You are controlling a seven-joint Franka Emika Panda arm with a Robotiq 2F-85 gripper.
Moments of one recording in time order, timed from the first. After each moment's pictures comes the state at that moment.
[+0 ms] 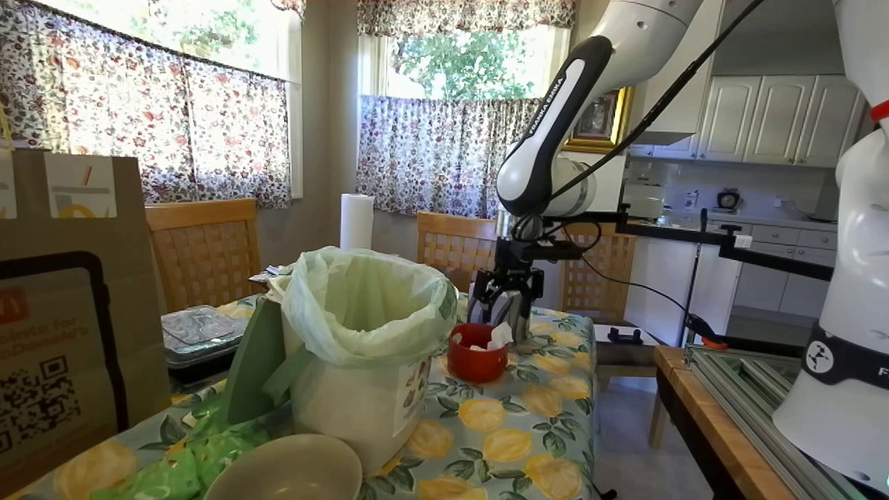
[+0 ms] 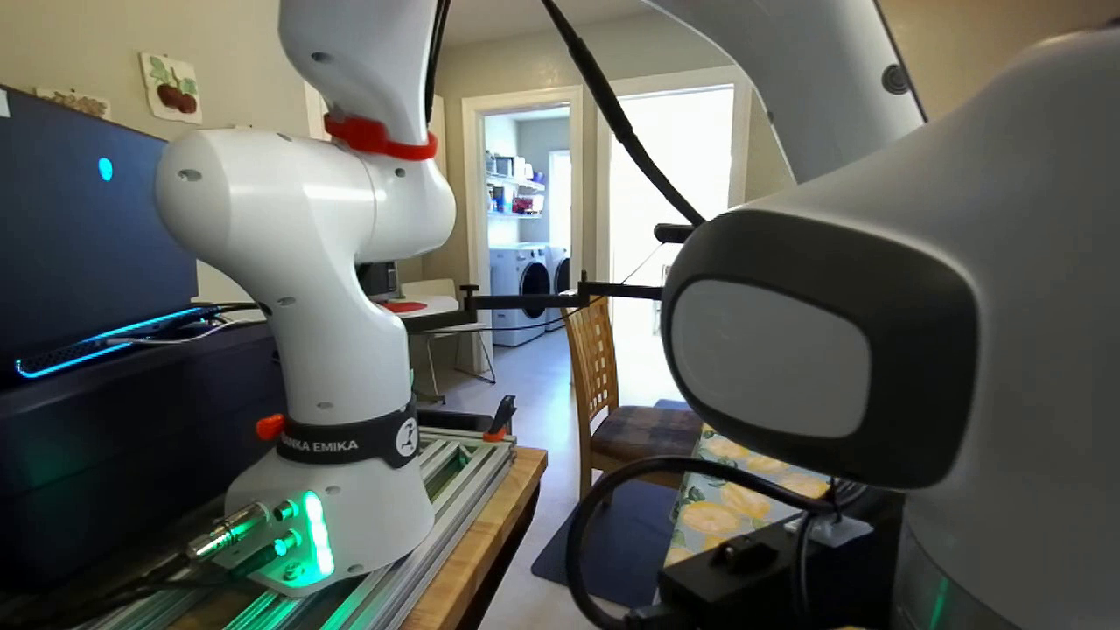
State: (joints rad) arm -0.30 0.35 -0.20 -2.42 0.29 2.75 0.18
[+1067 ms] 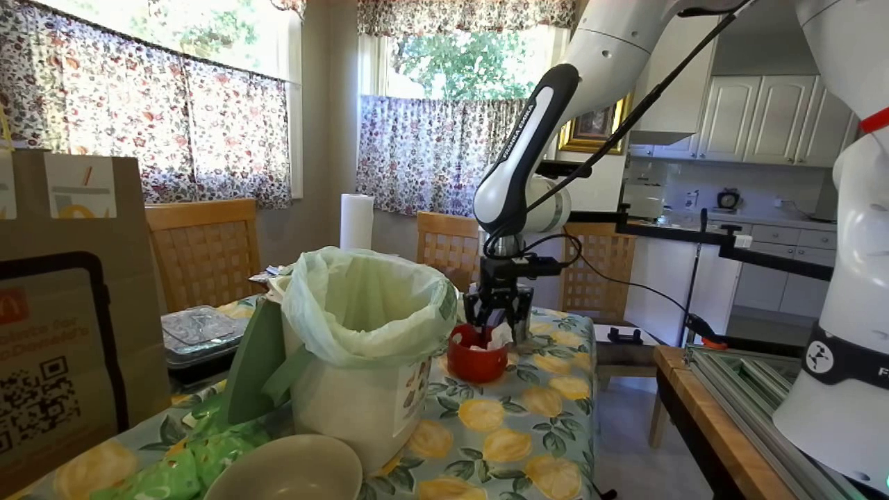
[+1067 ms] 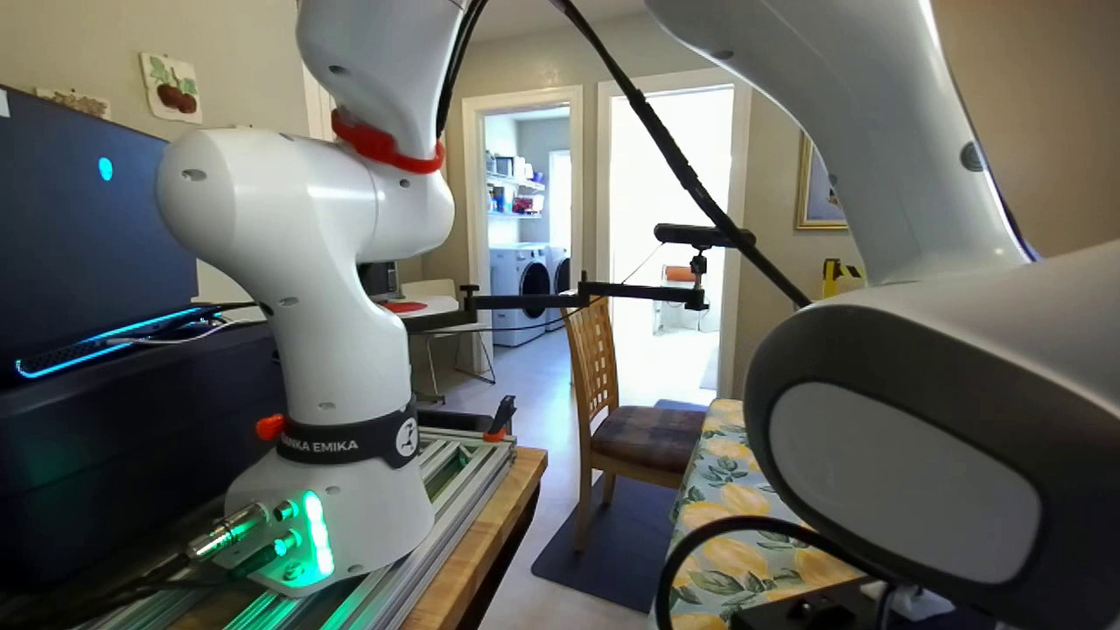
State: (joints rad) arm -0.27 0.50 -0.20 -2.28 0.29 2.68 0.34
